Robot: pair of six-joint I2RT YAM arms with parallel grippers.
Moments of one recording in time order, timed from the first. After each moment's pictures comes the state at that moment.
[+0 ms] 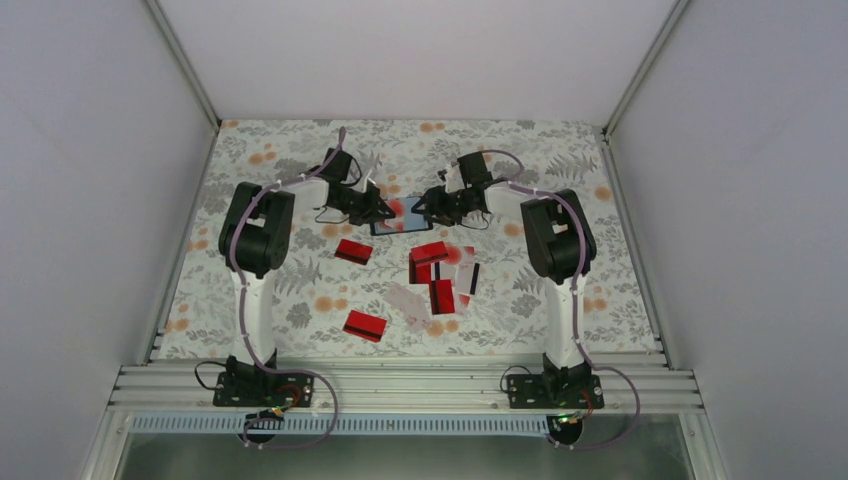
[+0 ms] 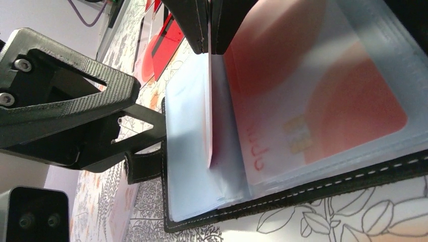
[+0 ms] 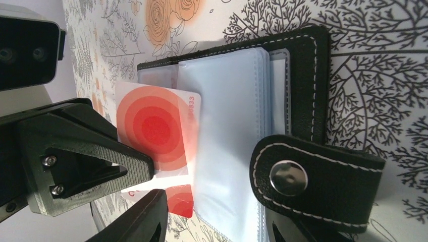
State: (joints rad) left arm -0.27 2.17 1.42 -0.35 0.86 -0.49; right arm 0.37 2.19 1.44 -0.24 -0.74 0.60
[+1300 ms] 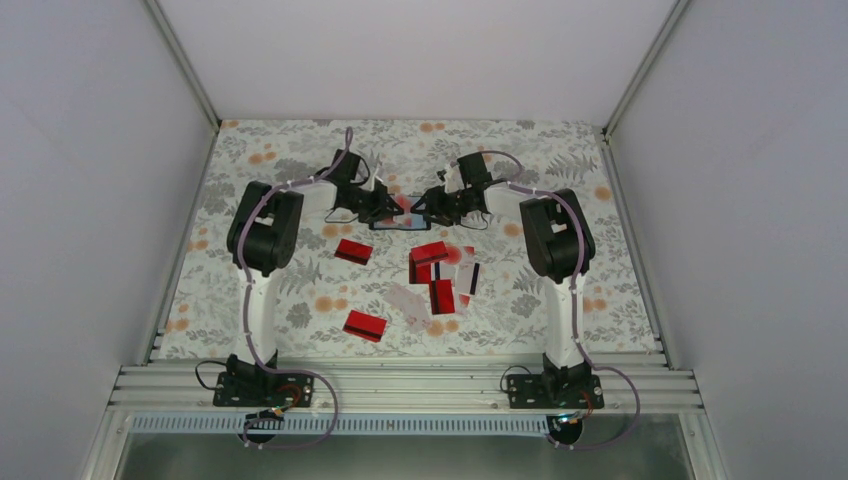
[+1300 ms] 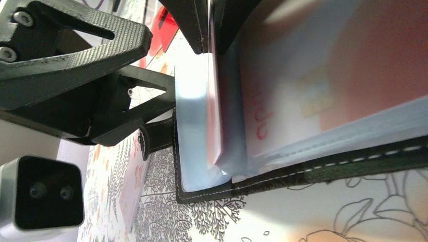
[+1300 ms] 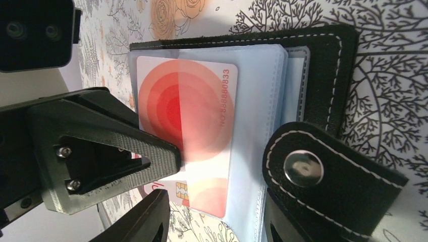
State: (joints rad) left arm -0.31 2.21 1.43 -0.21 0.86 -0.60; right arm 0.37 2.20 1.44 -0.22 -0.77 0.61
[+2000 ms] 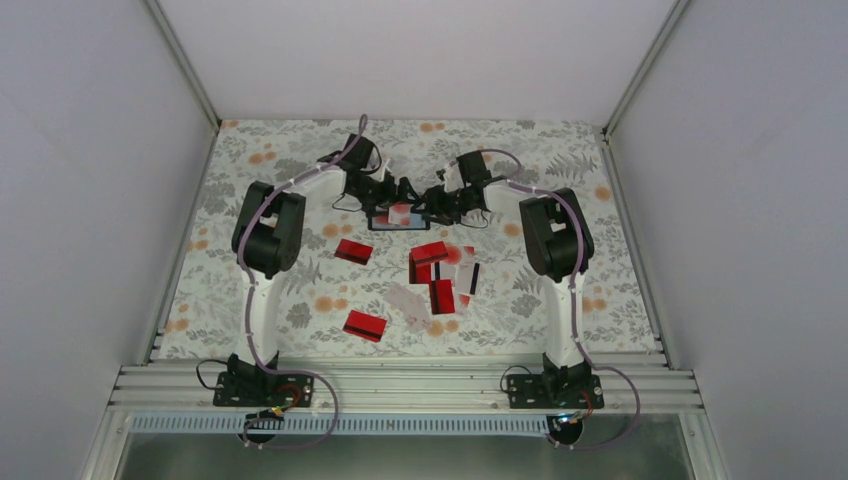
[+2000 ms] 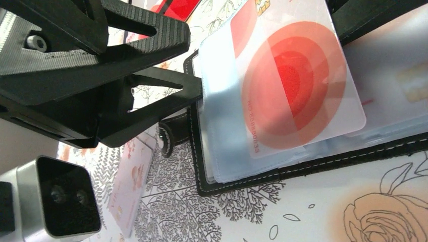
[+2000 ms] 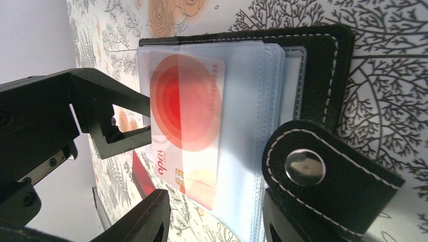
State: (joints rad) left arm -0.35 2.22 1.62 -0.49 0.71 -0.47; right arm 0.37 2.21 1.47 -0.27 -0.77 0.58
